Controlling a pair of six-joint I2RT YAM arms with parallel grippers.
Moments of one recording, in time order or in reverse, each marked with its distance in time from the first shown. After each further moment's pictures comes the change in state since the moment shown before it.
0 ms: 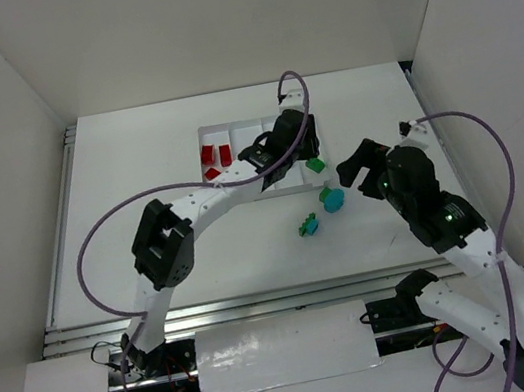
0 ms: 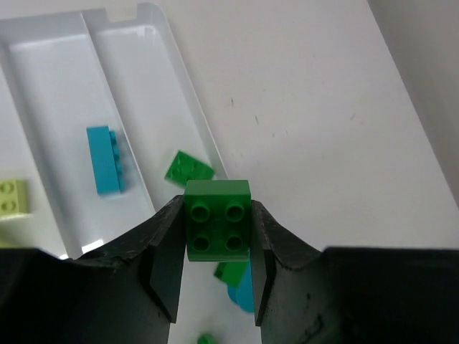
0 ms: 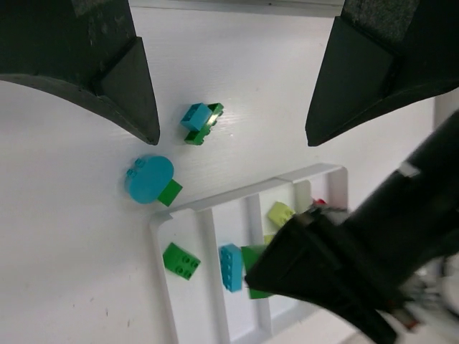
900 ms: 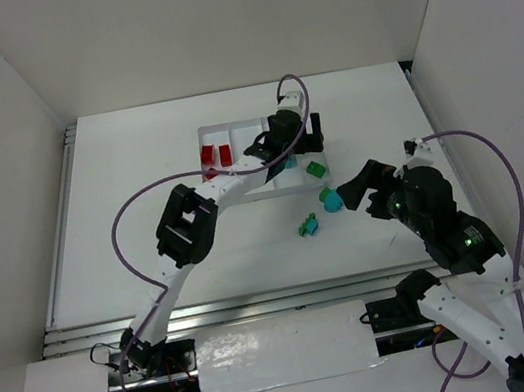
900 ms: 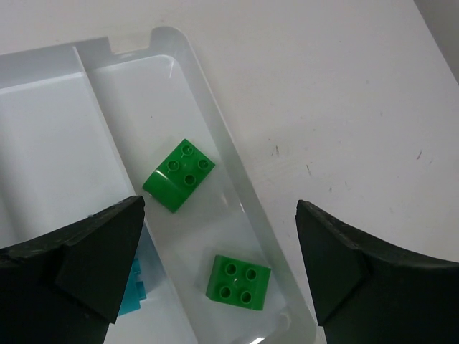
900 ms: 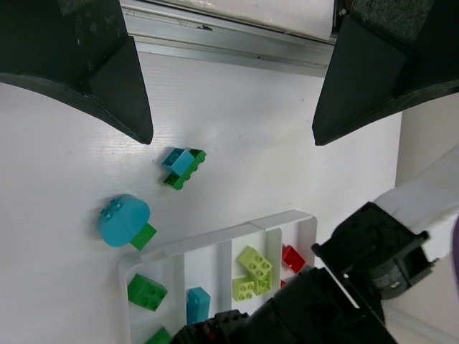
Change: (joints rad) left arm 0.114 0.360 0.207 0.229 0.119 0.117; right arm -0.001 -0.224 -0.047 -0.121 -0.145 0.015
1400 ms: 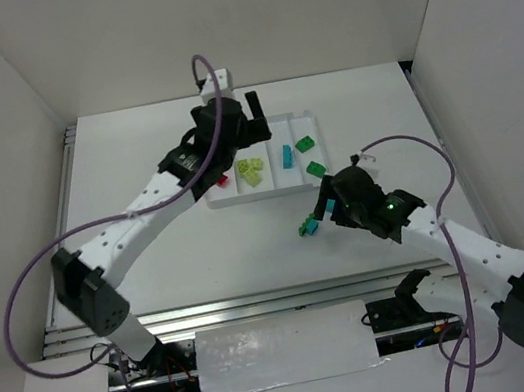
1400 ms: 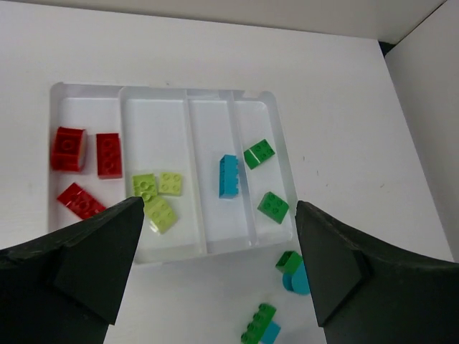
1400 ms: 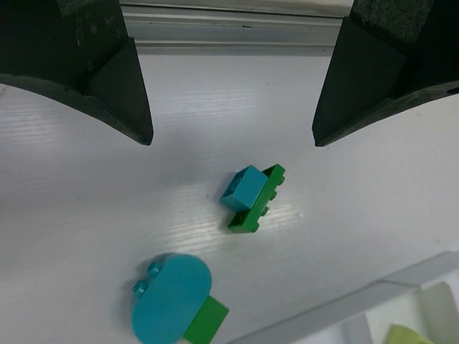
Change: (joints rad) left arm 0.001 -0.717 -0.365 -0.336 -0.288 -0.096; right arm 0.136 0.414 -0.124 0.110 0.141 0.109
